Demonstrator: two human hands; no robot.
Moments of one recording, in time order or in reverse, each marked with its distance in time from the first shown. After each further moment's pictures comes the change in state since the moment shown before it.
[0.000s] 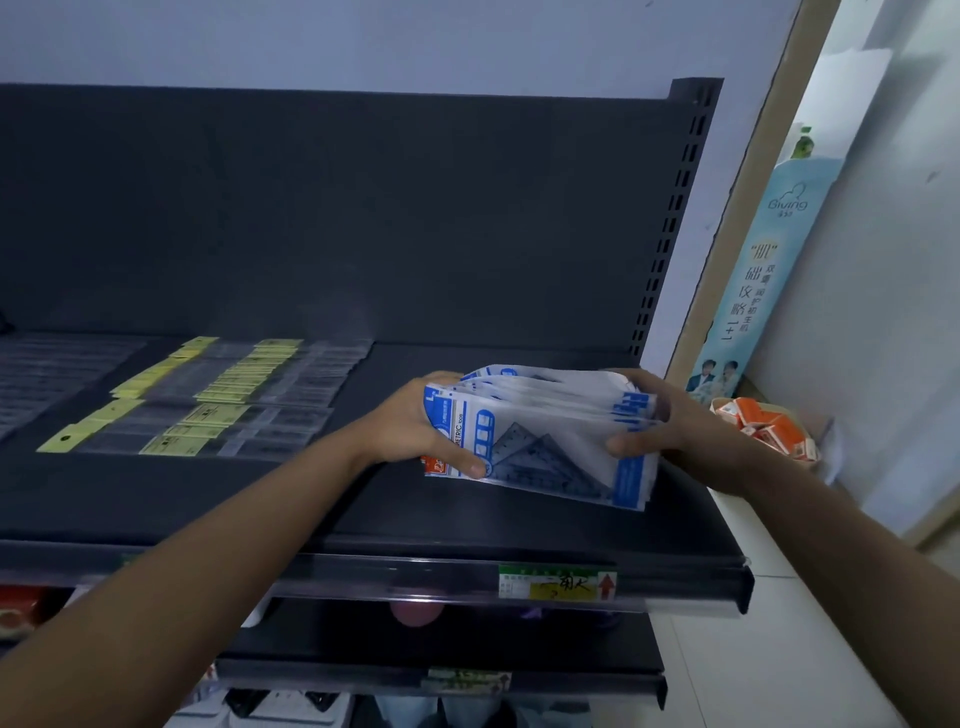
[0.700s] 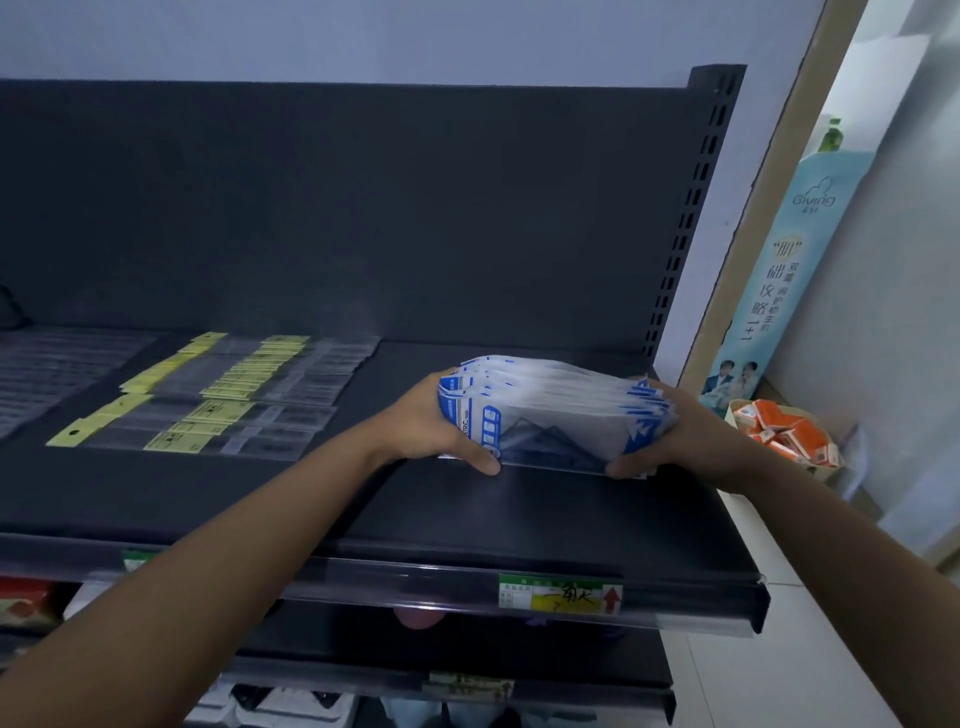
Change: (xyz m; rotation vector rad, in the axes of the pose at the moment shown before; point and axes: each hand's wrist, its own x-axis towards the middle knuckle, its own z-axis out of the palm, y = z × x) left_hand 0.011 0.003 0.008 -0.077 0.011 -0.033; right_hand 0.016 0.010 -0.011 -0.211 0.010 -0.054
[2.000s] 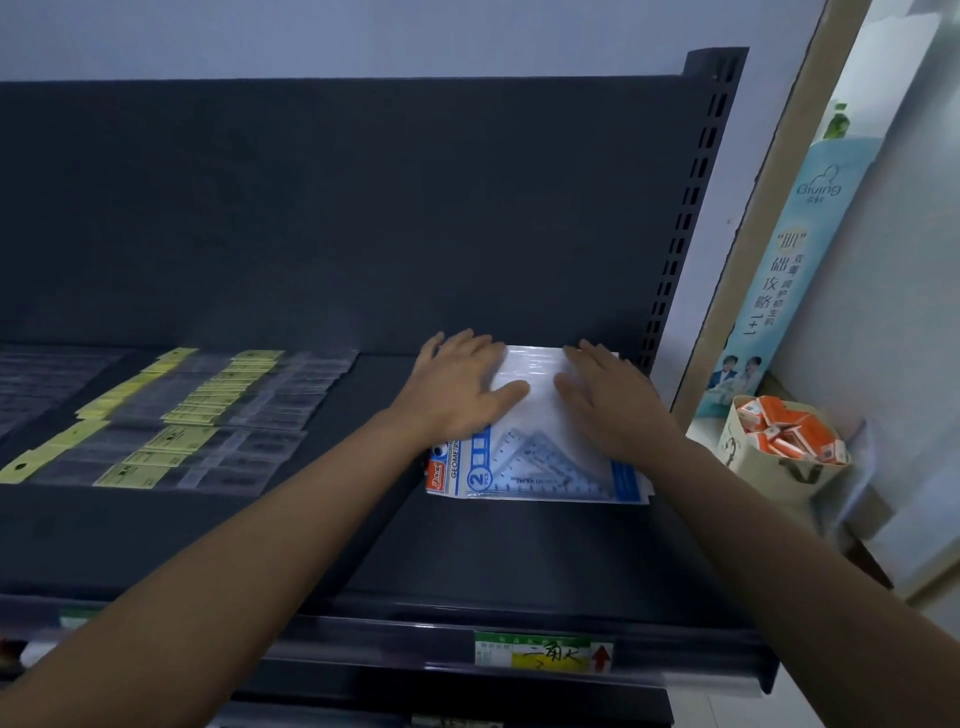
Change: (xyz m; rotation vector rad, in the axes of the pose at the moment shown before) left_hand 0.062 0.024 0.014 0.949 0.219 0.005; right_hand 0.070 -0.006 0.026 -0.888 0.329 -0.077
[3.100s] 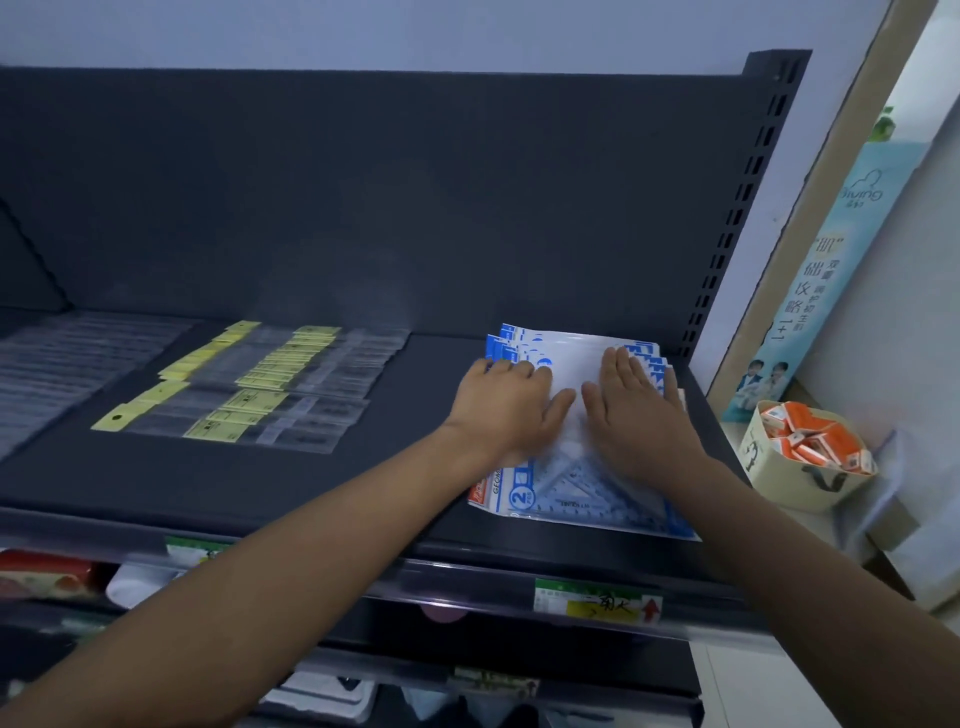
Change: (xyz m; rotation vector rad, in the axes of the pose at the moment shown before) left_hand -0.047 0.021 0.006 0.298 0.034 -0.008; right_hand -0.033 -0.044 0.010 -0.178 -0.128 0.126
